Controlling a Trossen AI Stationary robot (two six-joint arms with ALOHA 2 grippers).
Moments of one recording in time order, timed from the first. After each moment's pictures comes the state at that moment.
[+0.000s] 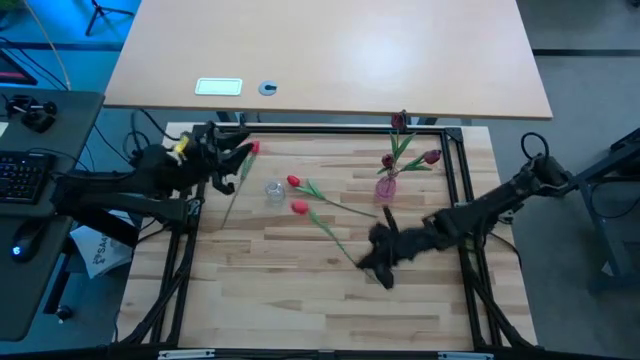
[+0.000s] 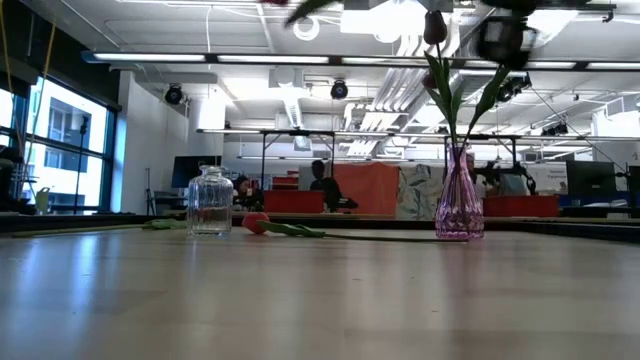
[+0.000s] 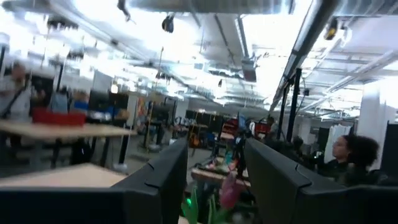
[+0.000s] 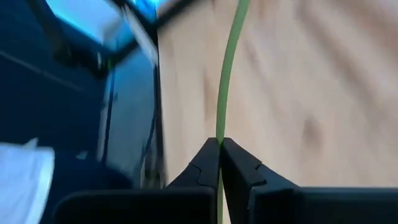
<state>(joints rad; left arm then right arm) 0.03 0.73 0.67 0.49 -0.33 -0.03 0.44 1.33 0.90 -0.13 0.11 0.83</state>
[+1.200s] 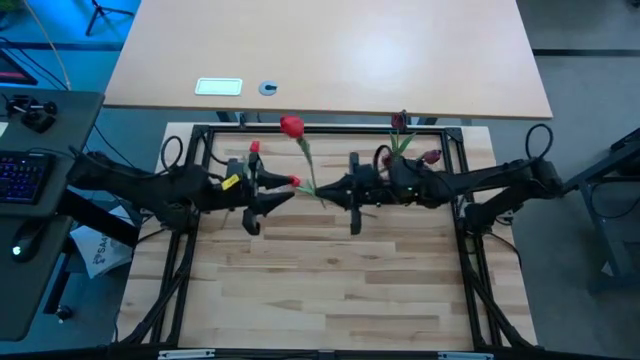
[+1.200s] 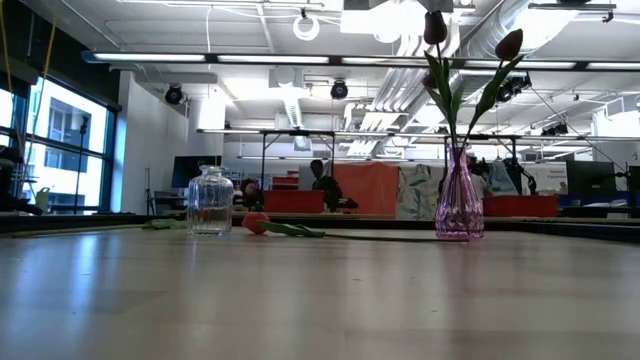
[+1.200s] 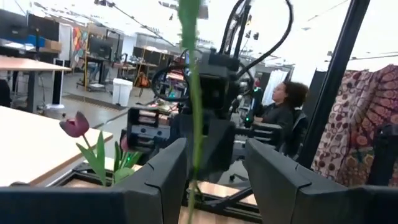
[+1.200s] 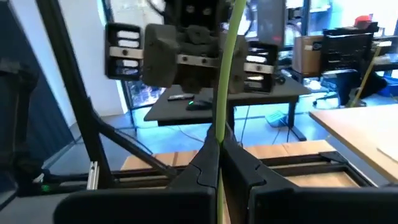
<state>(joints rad) -0.24 1.06 0.90 0.34 -0.34 -0.16 0.10 1.42 1.16 0.27 0.08 0.08</state>
